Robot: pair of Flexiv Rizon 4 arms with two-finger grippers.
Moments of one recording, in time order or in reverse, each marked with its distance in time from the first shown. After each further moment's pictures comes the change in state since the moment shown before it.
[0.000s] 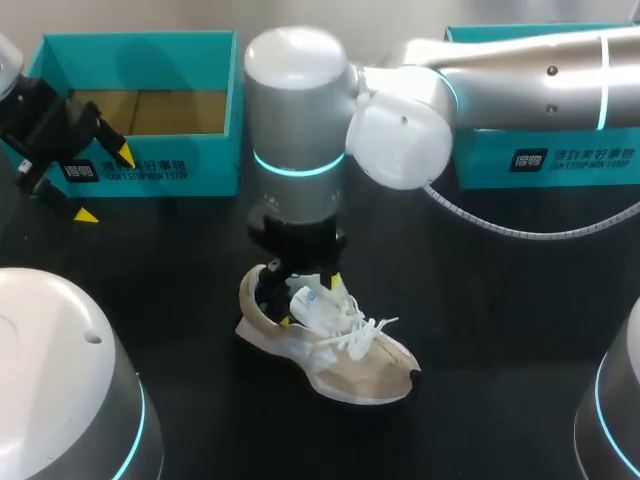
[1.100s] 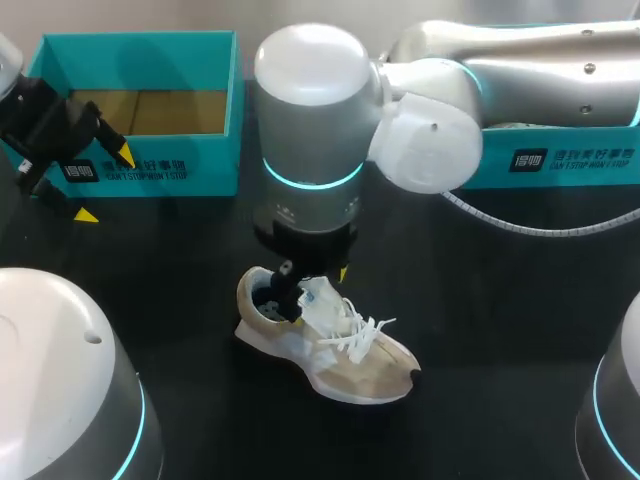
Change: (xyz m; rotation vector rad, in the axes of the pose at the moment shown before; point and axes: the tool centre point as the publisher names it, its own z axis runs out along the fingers) left arm 0.000 0.000 0.000 0.000 0.000 0.000; right arm -0.004 -0.023 -0.034 -0.074 -0.085 -0.063
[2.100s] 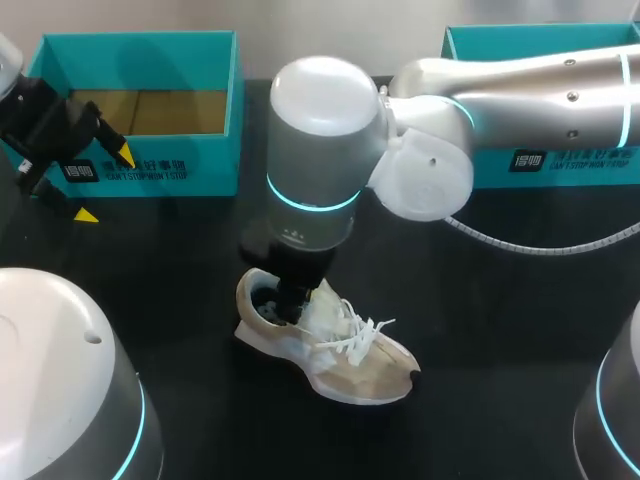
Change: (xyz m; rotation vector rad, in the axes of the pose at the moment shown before) left arm 0.000 0.000 0.000 0.000 0.000 0.000; right arm 0.014 0.027 0.041 -0.082 0.063 -0.256
